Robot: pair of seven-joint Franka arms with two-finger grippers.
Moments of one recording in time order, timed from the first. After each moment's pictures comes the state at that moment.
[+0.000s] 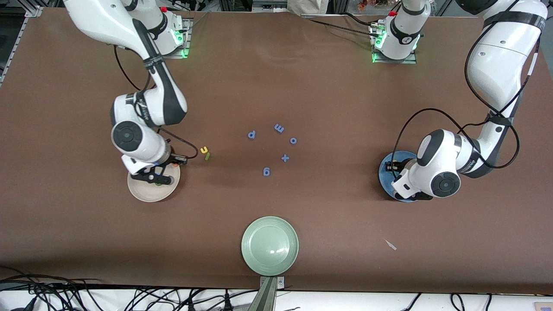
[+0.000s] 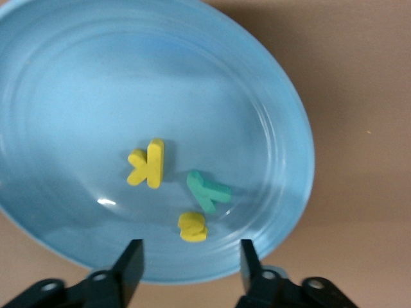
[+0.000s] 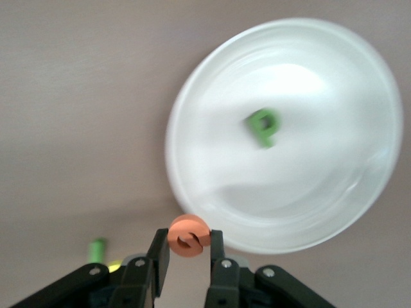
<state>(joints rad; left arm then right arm) 0.26 0.76 -0.48 -1.57 0.31 1.79 -0.31 0.42 0.49 -0.21 -1.82 0.05 2.18 0.31</state>
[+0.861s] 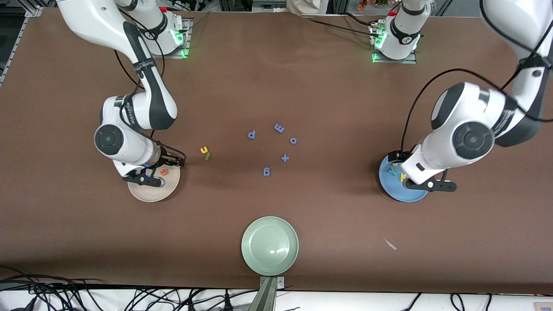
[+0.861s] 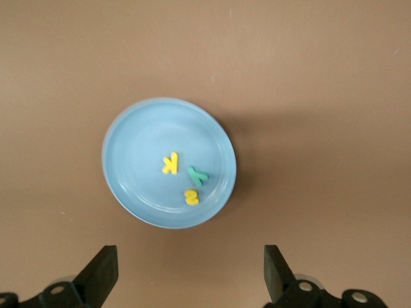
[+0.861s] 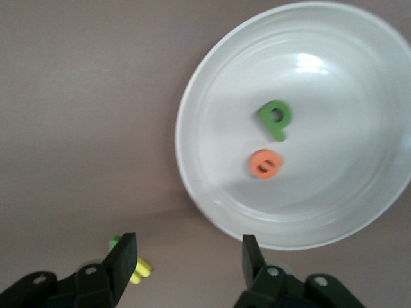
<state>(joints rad) 0.26 0.47 -0.57 -1.50 0.31 1.73 -0.29 0.41 0.50 -0.17 -1.83 0.17 2.19 0.36</state>
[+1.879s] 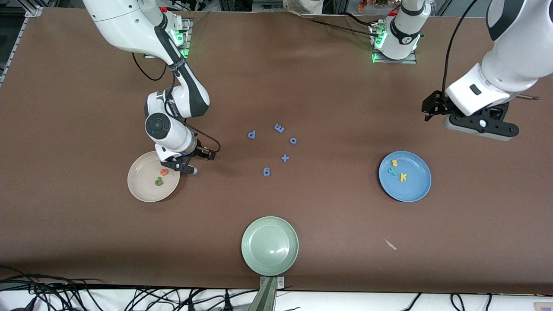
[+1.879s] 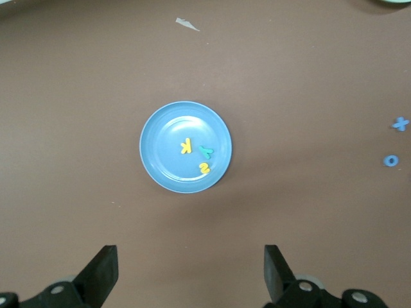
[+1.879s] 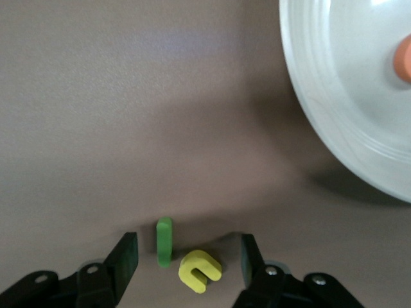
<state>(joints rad) 0.07 0.07 -0.26 -1.60 0.05 1.64 0.04 0.43 0.53 -0.04 -2.02 0.17 2.50 0.55</state>
